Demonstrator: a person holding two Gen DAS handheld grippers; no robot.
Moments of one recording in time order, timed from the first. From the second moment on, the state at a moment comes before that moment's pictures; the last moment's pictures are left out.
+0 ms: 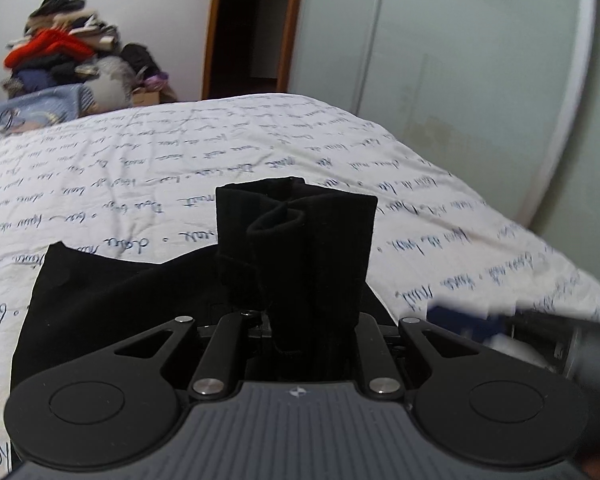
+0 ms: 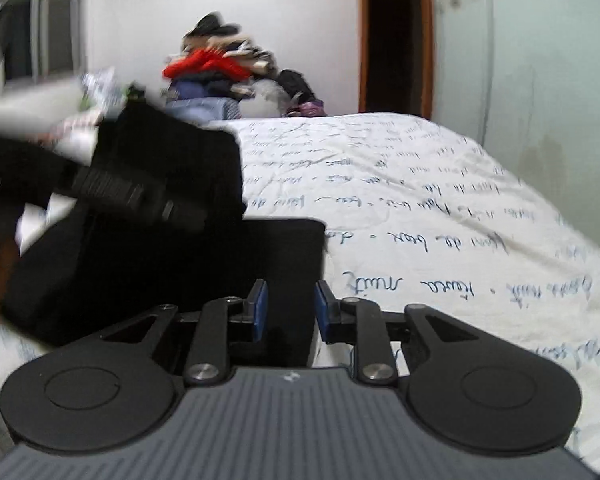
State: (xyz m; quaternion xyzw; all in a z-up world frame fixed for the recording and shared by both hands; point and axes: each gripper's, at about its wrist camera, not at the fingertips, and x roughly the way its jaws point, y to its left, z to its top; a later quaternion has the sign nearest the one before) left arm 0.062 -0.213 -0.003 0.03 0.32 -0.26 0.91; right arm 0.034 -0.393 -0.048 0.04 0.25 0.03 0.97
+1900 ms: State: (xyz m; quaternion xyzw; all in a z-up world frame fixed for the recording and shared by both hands) left arm 0.122 -0.036 -0.031 -0.03 0.36 0.00 0.93; right arm 0.122 -0.436 -0.063 0.22 0.30 0.14 0.92
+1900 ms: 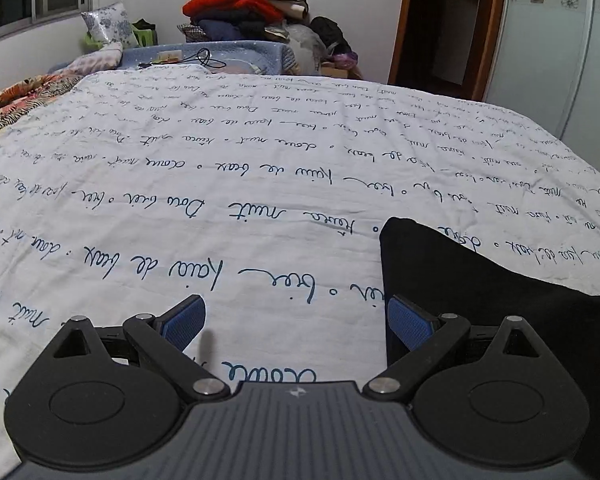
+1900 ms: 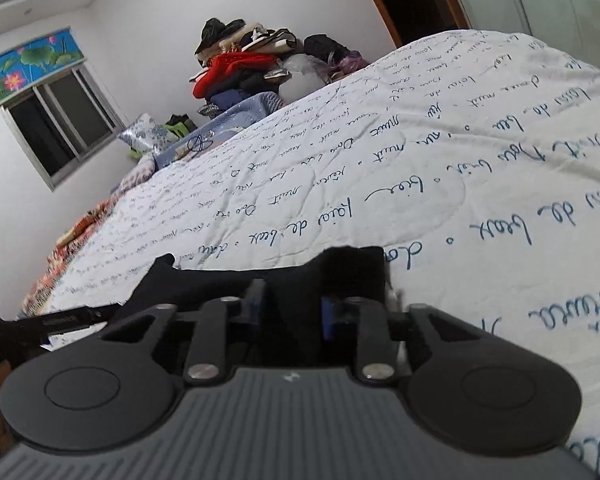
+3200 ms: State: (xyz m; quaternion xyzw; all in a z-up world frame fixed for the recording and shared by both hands) left arm 0.114 -0.110 -0.023 0.16 0.31 0.00 0.94; right arm 0.091 -0.392 -0.037 -0.05 0.26 0.03 0.96
